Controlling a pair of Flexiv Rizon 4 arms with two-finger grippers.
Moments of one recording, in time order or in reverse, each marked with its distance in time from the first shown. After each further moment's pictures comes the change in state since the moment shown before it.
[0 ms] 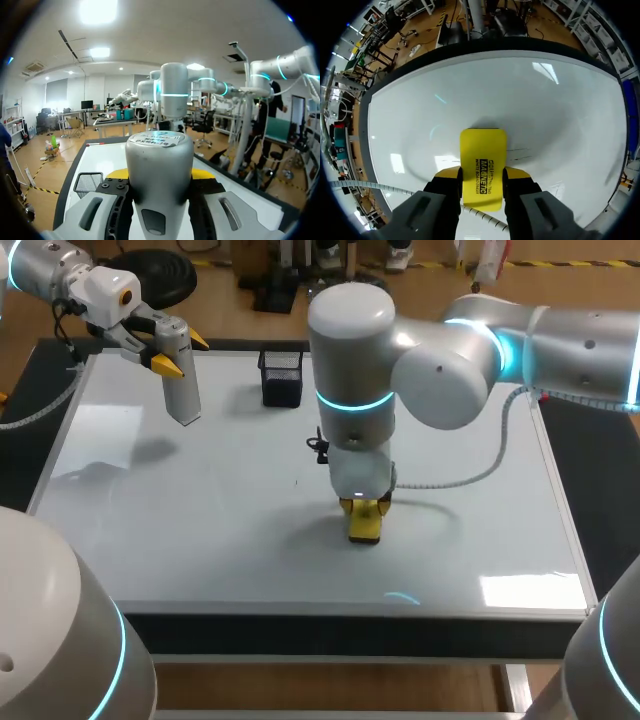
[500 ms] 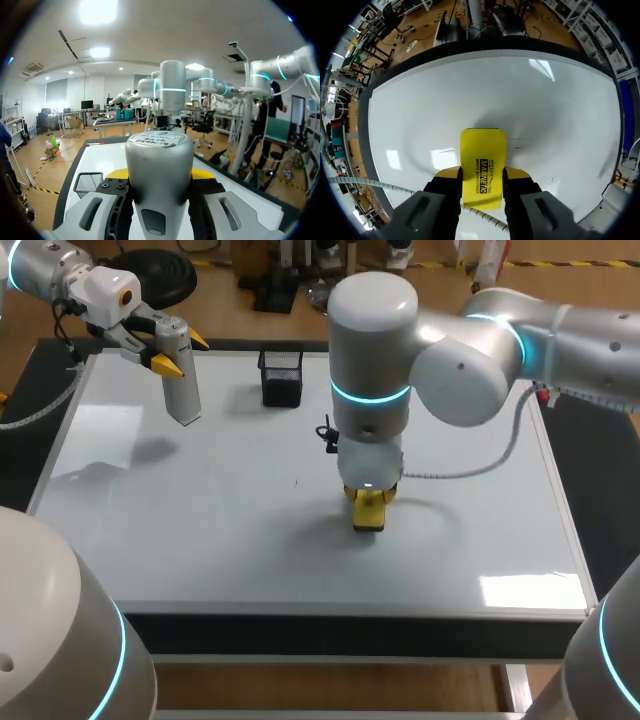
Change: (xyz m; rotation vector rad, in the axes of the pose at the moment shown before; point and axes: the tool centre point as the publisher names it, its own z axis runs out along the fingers) left arm 0.000 0.000 0.000 0.000 0.000 0.000; right arm 0.001 -0.010 -0.023 0.050 -0.055 -0.017
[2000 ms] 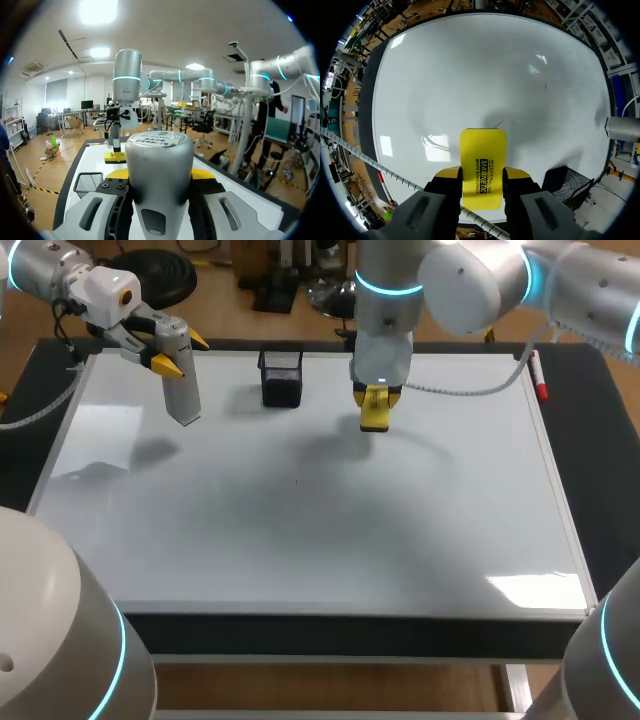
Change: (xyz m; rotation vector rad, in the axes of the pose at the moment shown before) left arm 0.000 0.000 0.000 0.000 0.000 0.000; right arm -0.005 -0.195 -0.031 0.037 -0.059 -0.048
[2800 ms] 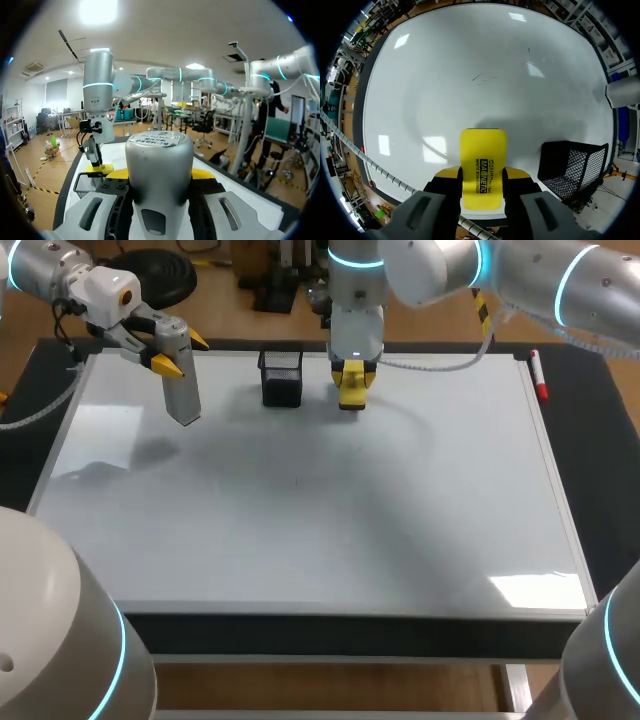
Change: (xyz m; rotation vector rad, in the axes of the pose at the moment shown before) left arm 0.000 0.000 0.000 0.000 0.000 0.000; right arm -0.039 -0.072 0.029 -0.064 0.010 -0.021
